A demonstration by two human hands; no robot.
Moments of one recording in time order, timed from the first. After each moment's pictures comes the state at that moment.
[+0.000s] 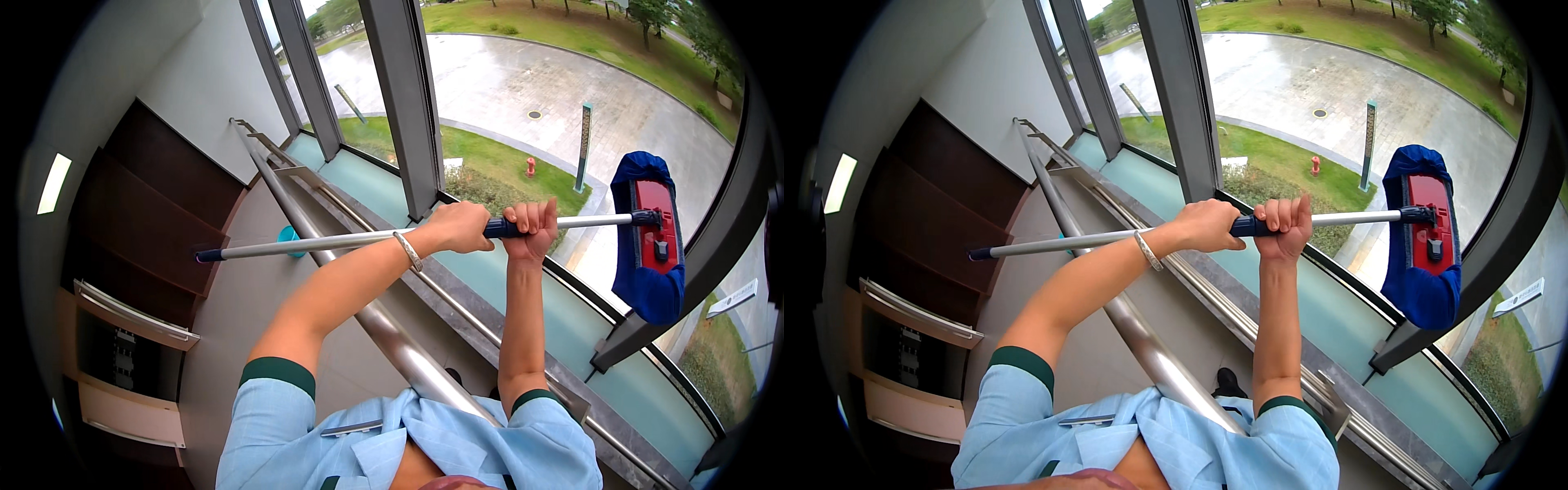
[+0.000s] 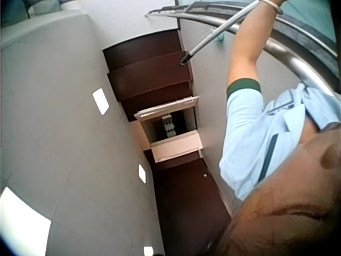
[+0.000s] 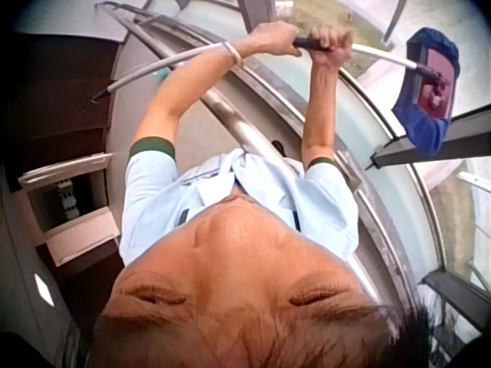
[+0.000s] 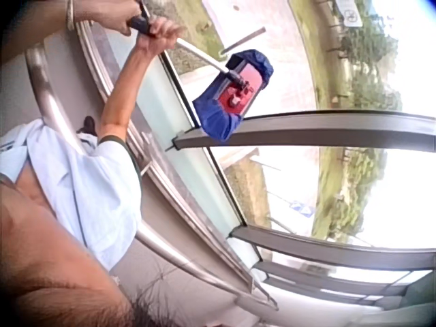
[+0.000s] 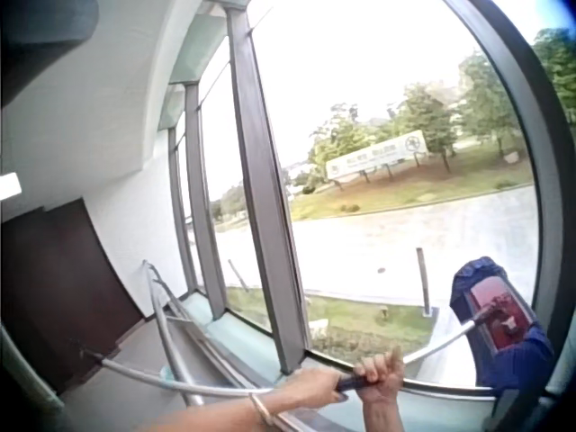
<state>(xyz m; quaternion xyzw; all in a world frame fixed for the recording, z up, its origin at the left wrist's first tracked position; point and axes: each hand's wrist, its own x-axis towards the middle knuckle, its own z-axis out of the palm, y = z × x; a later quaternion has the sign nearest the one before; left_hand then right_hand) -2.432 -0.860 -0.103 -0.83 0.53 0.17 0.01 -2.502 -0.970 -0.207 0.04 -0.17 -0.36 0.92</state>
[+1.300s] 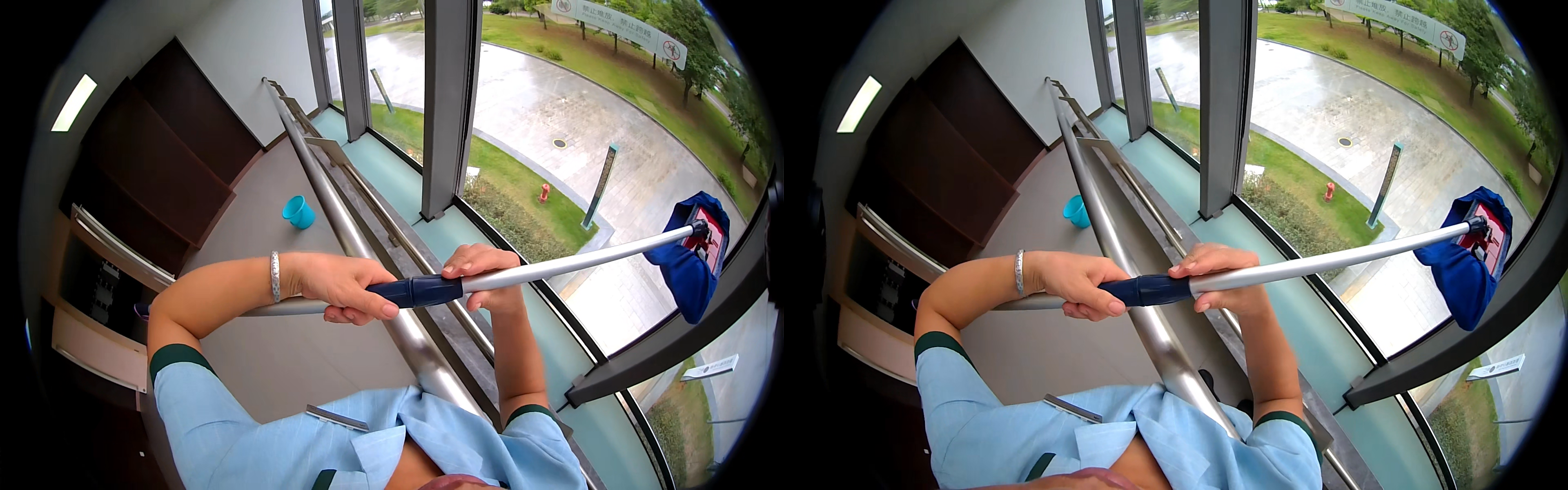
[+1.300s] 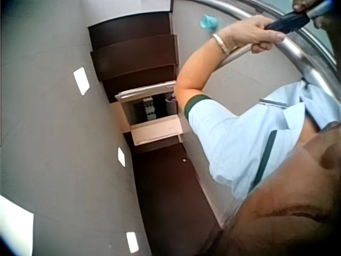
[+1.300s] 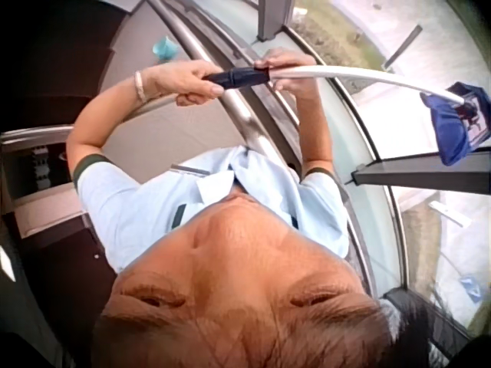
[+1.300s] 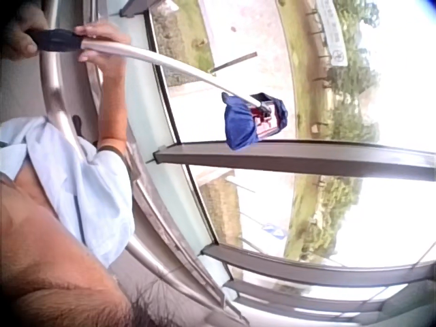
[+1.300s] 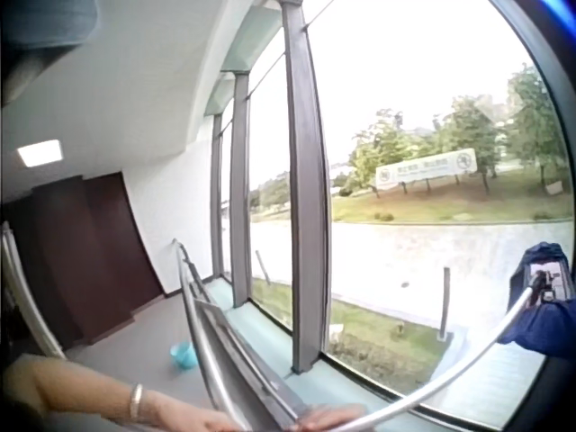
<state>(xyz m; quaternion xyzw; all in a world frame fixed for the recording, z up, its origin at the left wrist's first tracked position) -2.467 -0.667 0.048 -0.68 0.23 0.65 -0.24 -2.521 -0.871 -0.122 -0.35 -0.44 -0.23 0.79</state>
